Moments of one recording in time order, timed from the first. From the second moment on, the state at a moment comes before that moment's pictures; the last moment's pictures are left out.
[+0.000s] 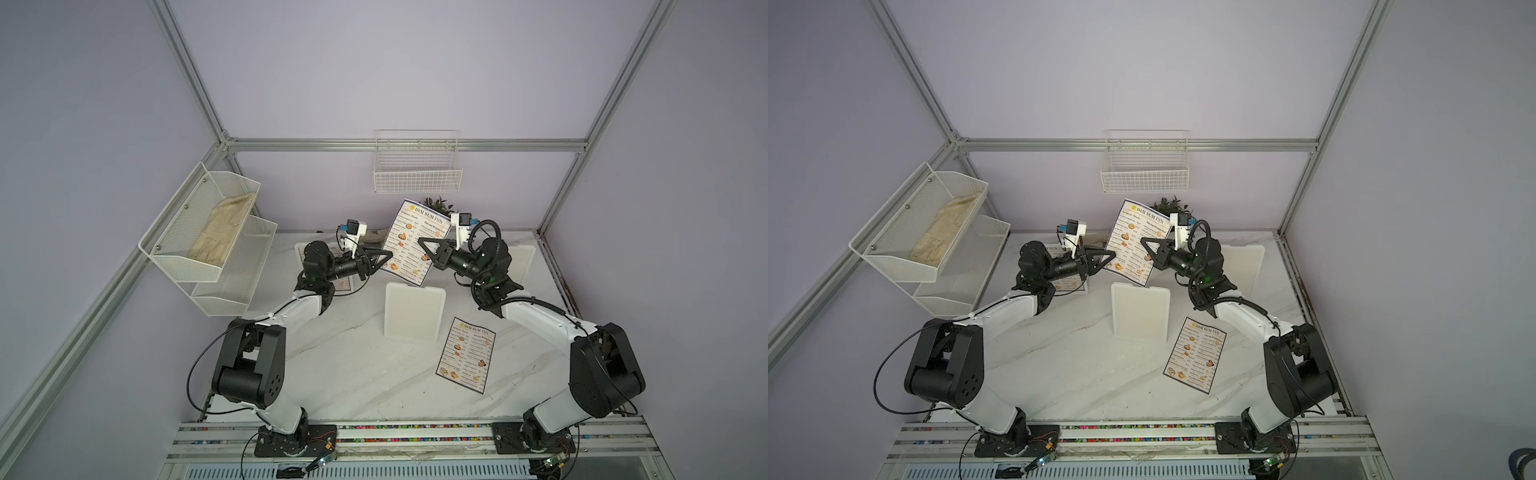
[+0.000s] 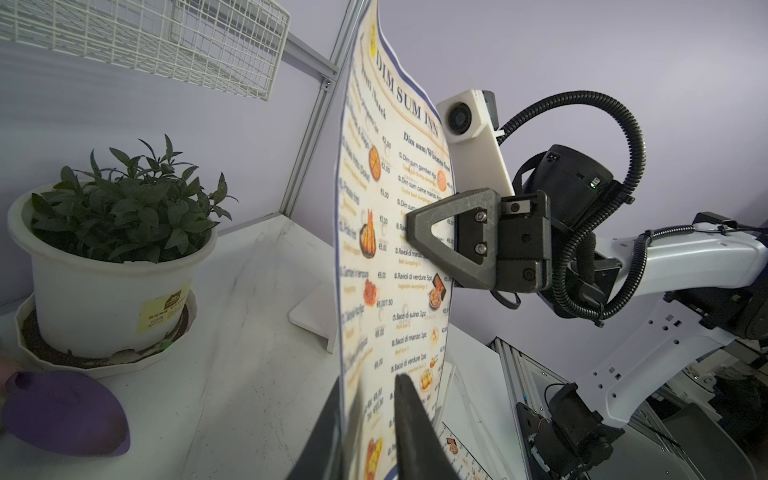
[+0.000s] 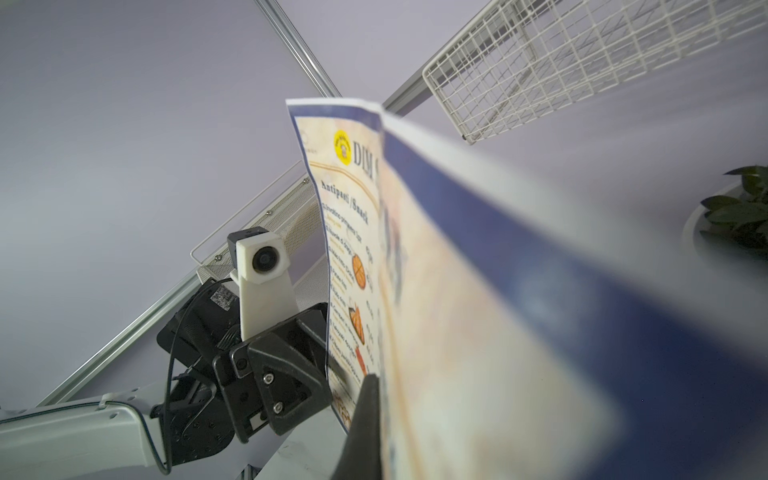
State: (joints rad) left arm -0.21 1.62 1.00 0.74 1.01 -0.54; right arm 0.41 1.56 1.06 0.60 -0.53 0.69
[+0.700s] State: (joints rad) left arm -0.23 1.62 1.00 0.74 1.00 -0.54; right arm 0.41 1.52 0.99 0.60 -0.50 0.67
